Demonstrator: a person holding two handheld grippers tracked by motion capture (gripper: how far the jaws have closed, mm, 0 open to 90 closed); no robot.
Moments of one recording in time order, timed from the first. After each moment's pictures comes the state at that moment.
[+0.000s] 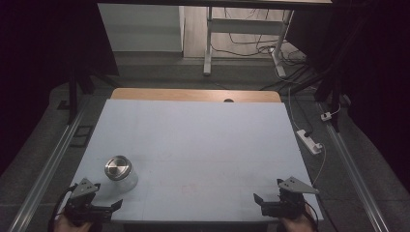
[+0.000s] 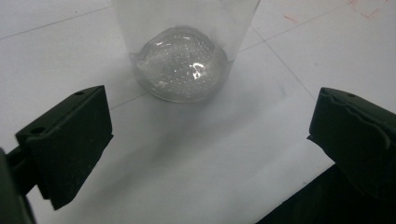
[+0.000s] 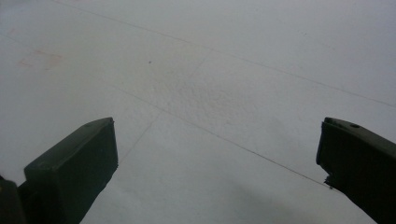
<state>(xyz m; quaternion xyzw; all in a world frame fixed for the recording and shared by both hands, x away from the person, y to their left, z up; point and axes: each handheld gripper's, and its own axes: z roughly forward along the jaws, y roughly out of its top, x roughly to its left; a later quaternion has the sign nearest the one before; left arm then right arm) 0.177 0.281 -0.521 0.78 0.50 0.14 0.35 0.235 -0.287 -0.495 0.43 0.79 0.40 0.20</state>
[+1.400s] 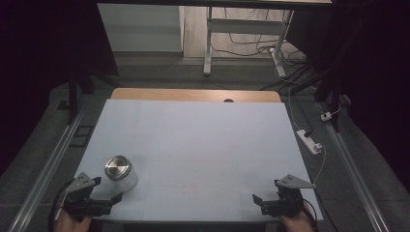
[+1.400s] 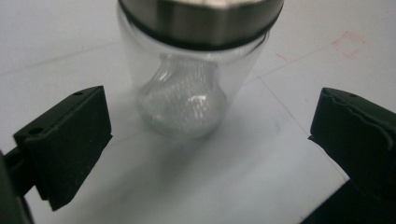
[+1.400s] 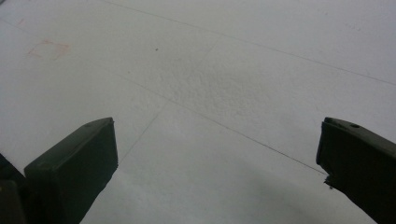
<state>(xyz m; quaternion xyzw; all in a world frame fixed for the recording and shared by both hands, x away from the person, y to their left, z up) 0.189 0.286 -0.515 0.76 0.49 0.15 0.40 0.243 -0.287 -0.498 0.43 0.80 0.39 0.16</state>
